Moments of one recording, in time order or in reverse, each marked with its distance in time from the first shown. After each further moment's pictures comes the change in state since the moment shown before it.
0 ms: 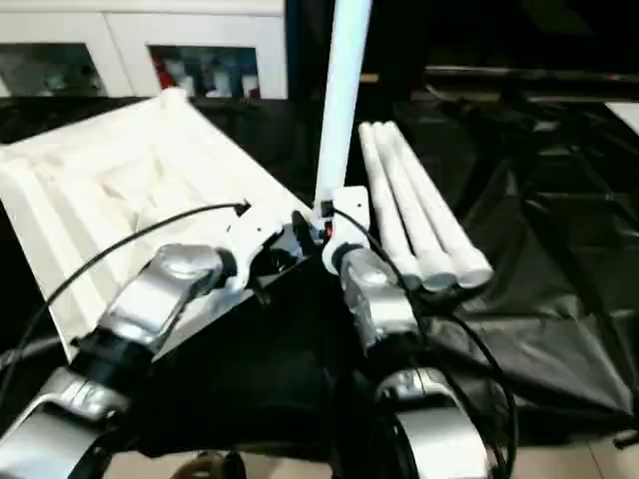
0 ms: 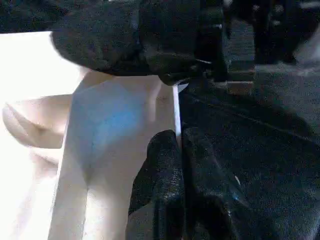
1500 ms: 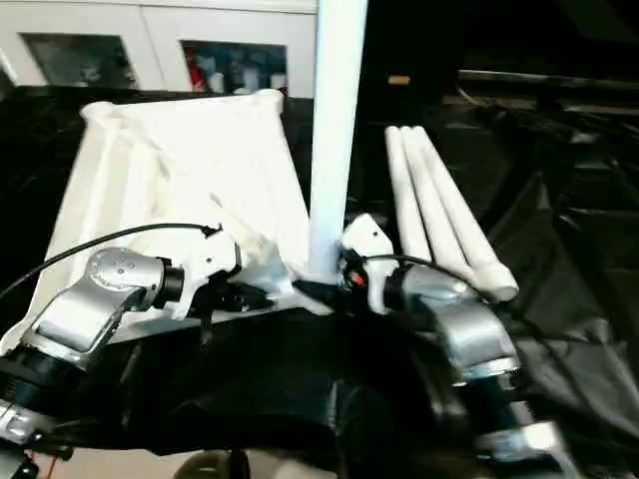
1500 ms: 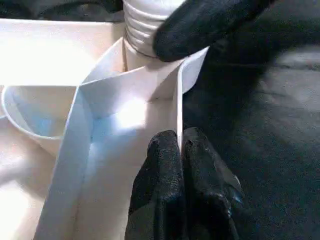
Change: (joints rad) left arm 0.058 0.151 0.005 -0.013 -0.079 -0.110 -0.253; right arm 0.155 -0.220 0.145 -0.327 0.051 0.240 0.375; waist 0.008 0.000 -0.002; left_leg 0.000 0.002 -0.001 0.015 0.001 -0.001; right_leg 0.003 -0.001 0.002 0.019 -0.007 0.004
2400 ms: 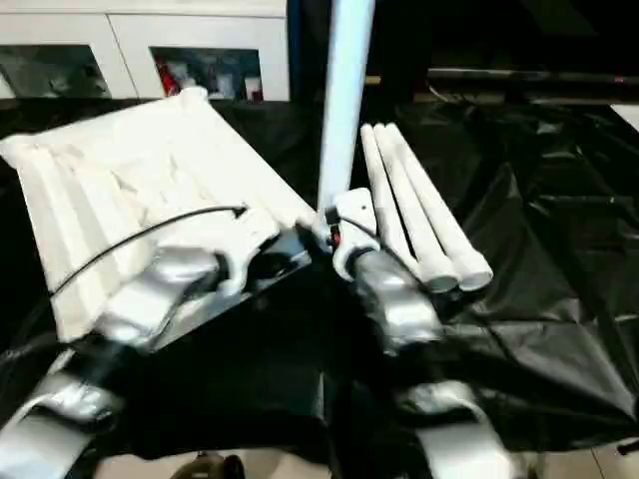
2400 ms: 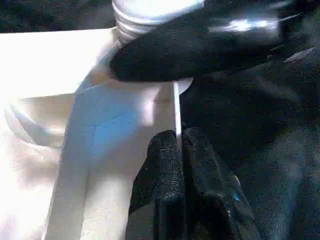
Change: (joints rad) left arm -0.029 -0.072 0.005 0.045 0.039 0.000 0.127; right arm -0.089 0.036 0.007 0.184 -0.081 -0.166 -0.064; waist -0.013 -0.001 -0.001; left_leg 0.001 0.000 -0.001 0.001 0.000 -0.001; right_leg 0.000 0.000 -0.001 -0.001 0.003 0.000
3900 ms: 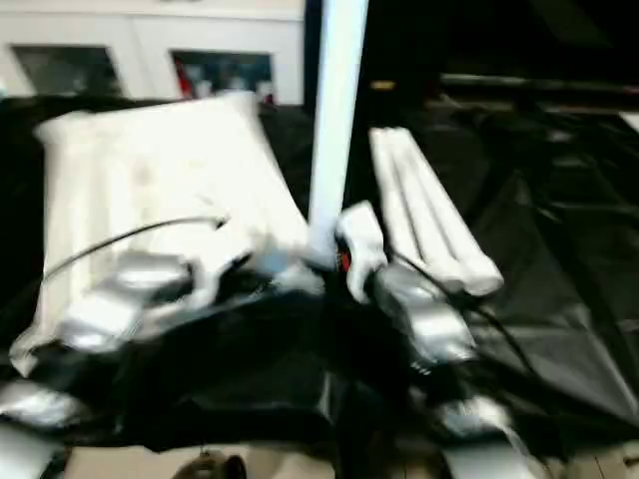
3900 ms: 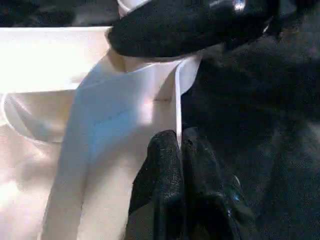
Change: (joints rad) left arm -0.044 -0.060 0.013 0.089 0.012 0.029 0.082; right arm -0.066 0.117 -0.091 0.135 0.038 0.024 -0.245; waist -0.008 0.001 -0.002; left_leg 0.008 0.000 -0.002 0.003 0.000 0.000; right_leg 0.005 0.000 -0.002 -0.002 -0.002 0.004
